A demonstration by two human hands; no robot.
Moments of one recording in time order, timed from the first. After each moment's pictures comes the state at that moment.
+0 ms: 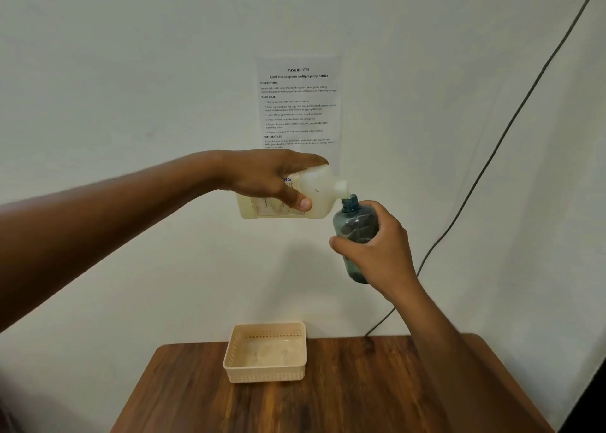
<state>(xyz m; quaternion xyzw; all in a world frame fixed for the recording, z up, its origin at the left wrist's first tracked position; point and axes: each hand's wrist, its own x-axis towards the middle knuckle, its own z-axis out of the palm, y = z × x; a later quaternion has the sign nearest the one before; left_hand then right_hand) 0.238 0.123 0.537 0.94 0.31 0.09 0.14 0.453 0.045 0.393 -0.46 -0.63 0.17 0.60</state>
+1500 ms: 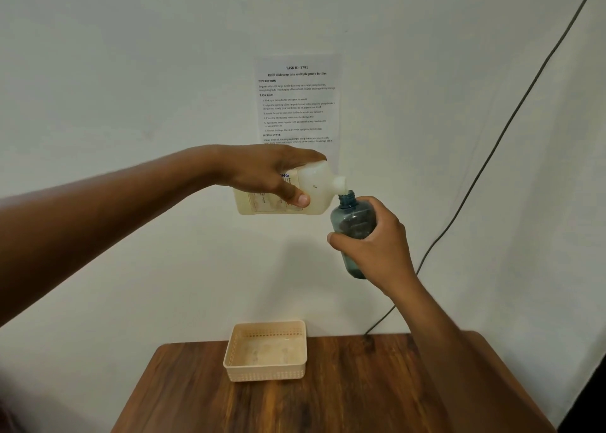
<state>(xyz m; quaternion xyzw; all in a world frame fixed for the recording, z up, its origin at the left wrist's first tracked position) 0.237 0.128 0.540 0.94 0.31 0.08 0.13 0.450 0.049 0.398 -0.47 -0.62 0.17 0.60</state>
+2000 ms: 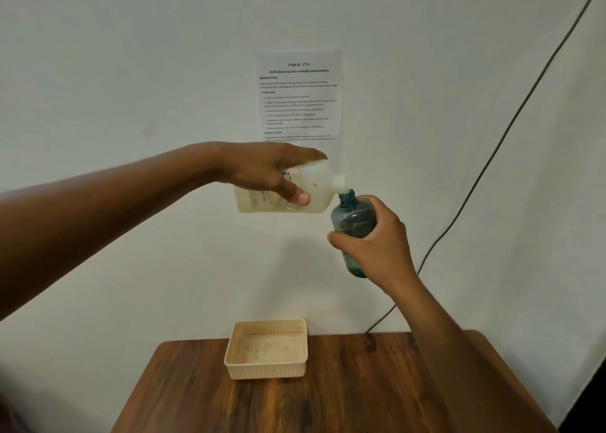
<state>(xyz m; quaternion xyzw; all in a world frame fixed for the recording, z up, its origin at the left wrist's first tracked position) 0.237 0.129 0.541 0.94 0.32 0.07 0.13 0.449 0.050 0.396 -0.47 -0.62 0.17 0.60</state>
